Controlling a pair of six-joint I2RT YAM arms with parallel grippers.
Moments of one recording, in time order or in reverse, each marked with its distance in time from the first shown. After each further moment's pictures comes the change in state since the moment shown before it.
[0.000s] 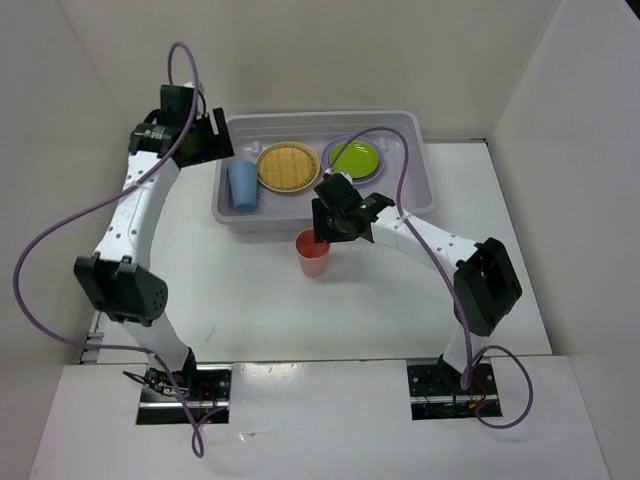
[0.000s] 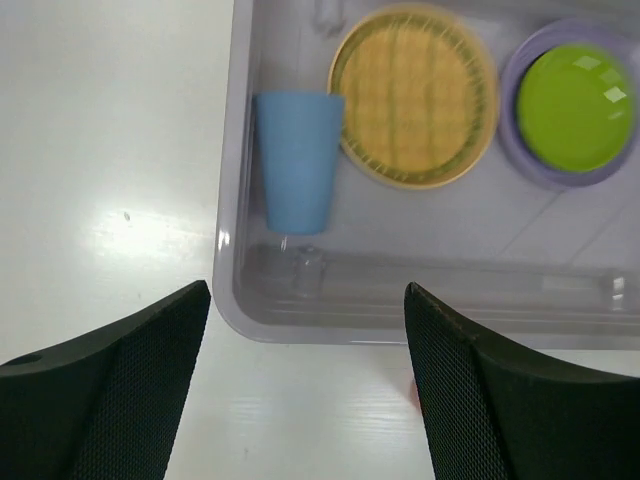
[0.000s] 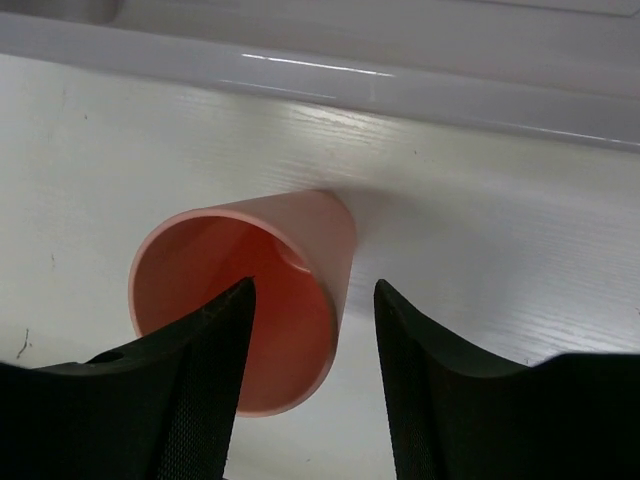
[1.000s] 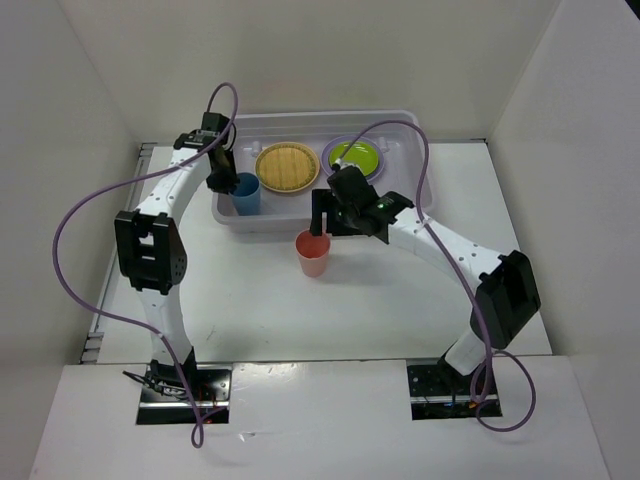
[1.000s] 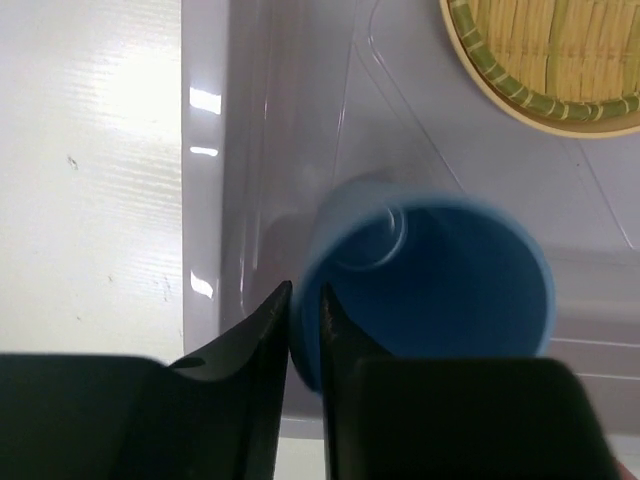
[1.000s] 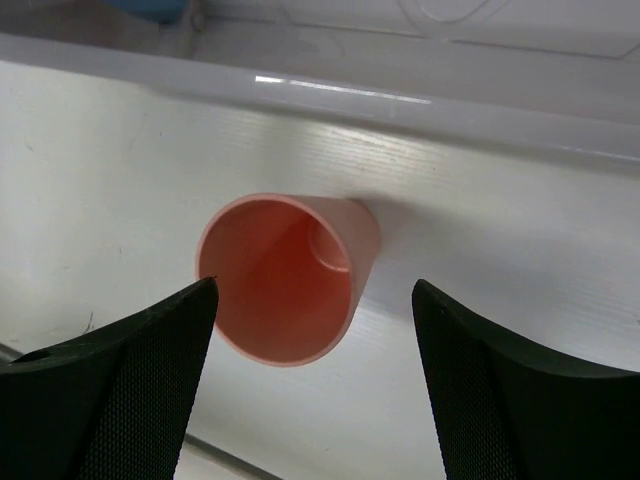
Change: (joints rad) left arm -0.017 0.254 -0.050 -0.003 -0.039 0.006; right arm -0.024 -0.113 -0.037 0.035 -0.064 0.000
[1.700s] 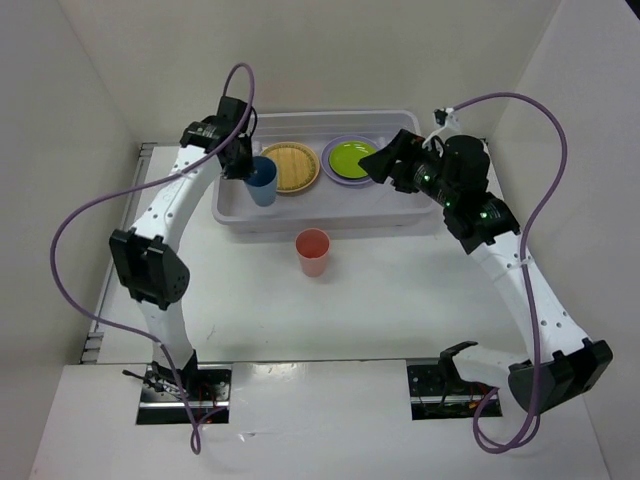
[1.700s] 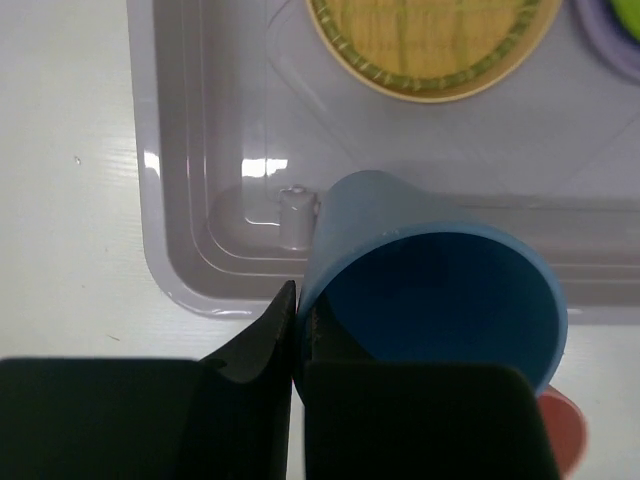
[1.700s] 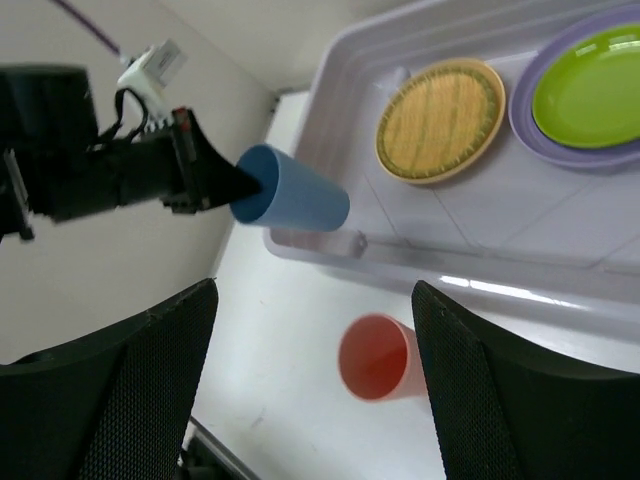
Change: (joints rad) left arm -0.168 -0.161 0.136 -0.128 -0.097 -0.038; right arm -0.363 -0.420 -0.021 0.240 -0.310 0.084
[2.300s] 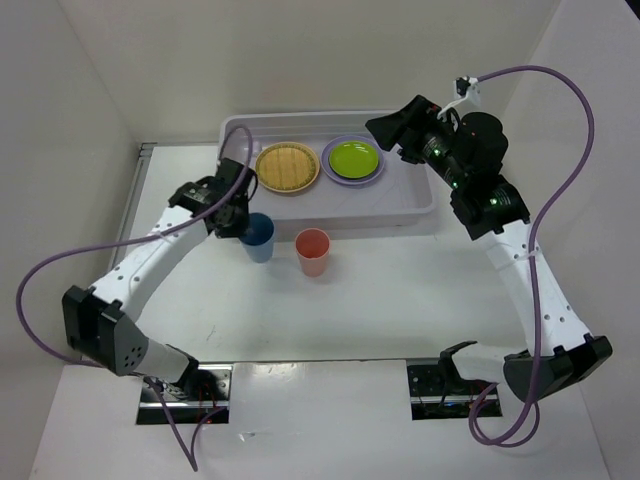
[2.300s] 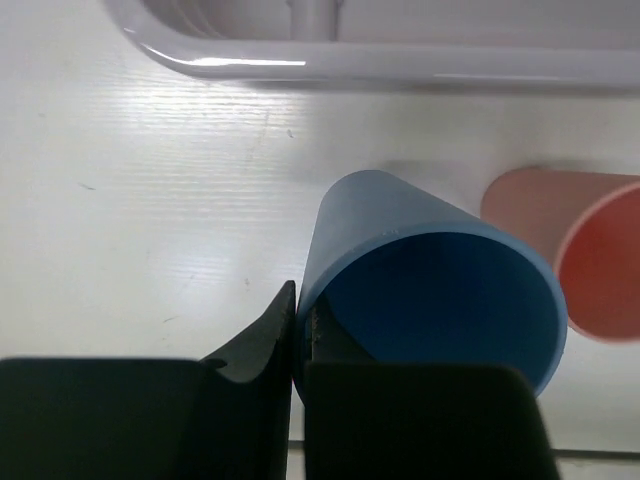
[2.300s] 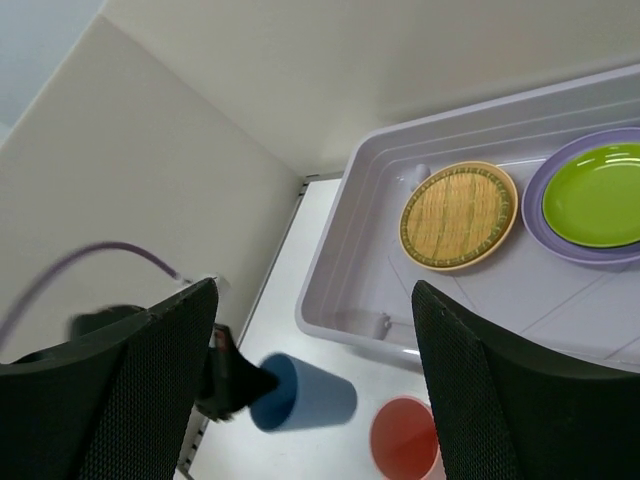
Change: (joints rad) left arm -0.140 -0.391 -0.663 0.097 -0.048 -0.119; right arm -0.003 0.070 0.175 0.035 0.078 0.023
